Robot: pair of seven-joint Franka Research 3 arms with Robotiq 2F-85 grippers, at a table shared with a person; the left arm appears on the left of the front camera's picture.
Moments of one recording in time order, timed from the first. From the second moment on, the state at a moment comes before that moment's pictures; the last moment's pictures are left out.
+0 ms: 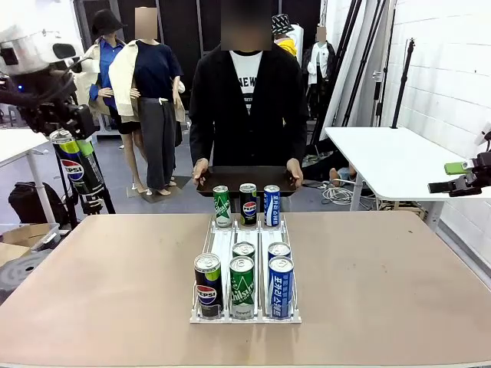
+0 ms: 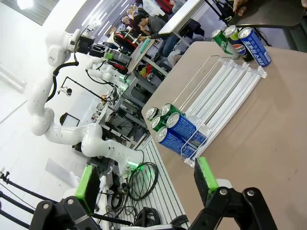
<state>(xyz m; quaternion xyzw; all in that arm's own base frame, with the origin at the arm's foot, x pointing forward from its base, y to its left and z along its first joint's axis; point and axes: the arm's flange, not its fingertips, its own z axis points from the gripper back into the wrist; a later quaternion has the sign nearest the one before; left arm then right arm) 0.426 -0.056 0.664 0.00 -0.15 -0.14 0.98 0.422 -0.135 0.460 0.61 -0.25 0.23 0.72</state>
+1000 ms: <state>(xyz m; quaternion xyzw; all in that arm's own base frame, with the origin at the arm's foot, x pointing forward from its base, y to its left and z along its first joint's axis) 0.429 -0.049 0.648 0.00 -0.14 -0.14 0.98 0.422 -0.135 0.460 0.61 -0.25 0.23 0.72</state>
